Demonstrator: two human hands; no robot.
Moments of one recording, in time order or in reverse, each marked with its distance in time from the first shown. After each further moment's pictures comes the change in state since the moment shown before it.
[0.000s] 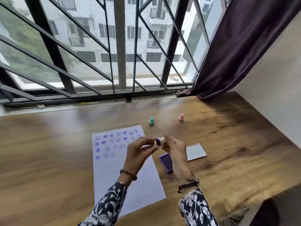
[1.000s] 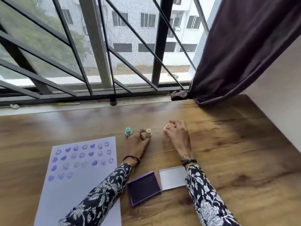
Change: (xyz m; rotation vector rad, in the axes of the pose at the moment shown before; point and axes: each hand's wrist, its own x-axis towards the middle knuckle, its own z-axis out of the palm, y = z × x) left_hand 0.136 -0.079 0.116 0.480 0.122 -0.296; right_hand 0.200 -0.030 -0.086 -0.955 -0.006 -0.409
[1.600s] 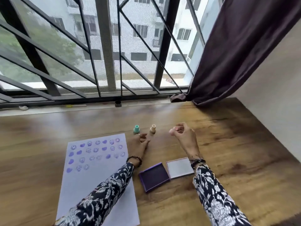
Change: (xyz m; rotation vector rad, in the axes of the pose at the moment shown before) left_hand -0.034 -0.020 -0.038 -0.170 -0.016 -0.031; right_hand -0.048 -0.017 -0.014 0.157 0.050 0.087
